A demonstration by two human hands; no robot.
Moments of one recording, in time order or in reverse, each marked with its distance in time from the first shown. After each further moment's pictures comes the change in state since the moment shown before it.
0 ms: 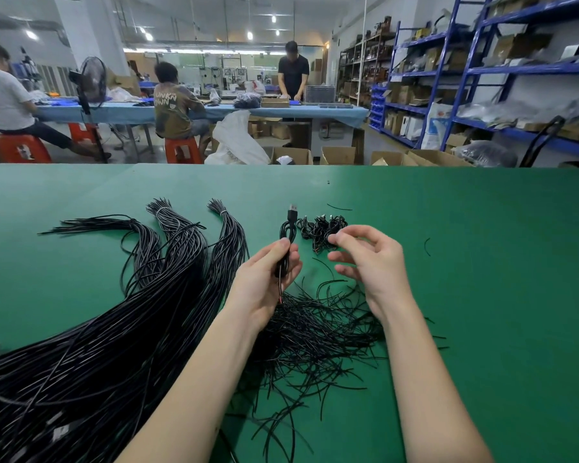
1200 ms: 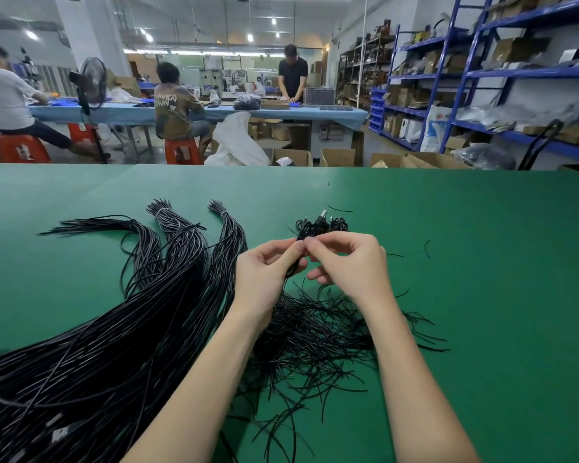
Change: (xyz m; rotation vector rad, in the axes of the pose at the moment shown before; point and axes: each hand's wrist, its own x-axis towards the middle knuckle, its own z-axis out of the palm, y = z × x) left_hand -0.007 -0.003 0.004 0.352 0.000 0.303; right_hand -0.005 0.003 0.023 -0.359 -0.066 -0.187
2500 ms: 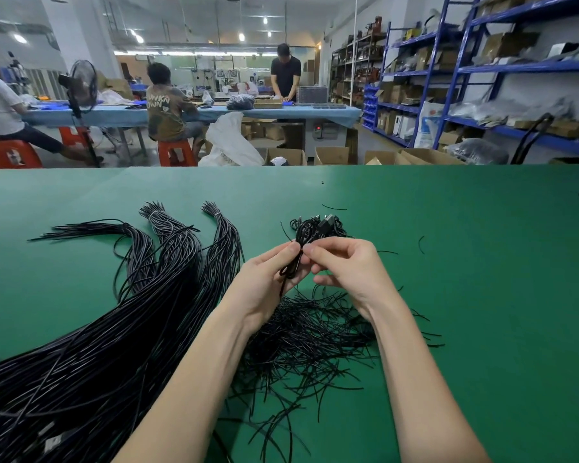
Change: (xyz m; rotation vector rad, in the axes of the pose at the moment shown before) left_hand -0.002 0.011 0.001 -0.193 -0.229 -0.296; right_hand 0.000 0.004 -0.013 0.282 -0.159 0.206
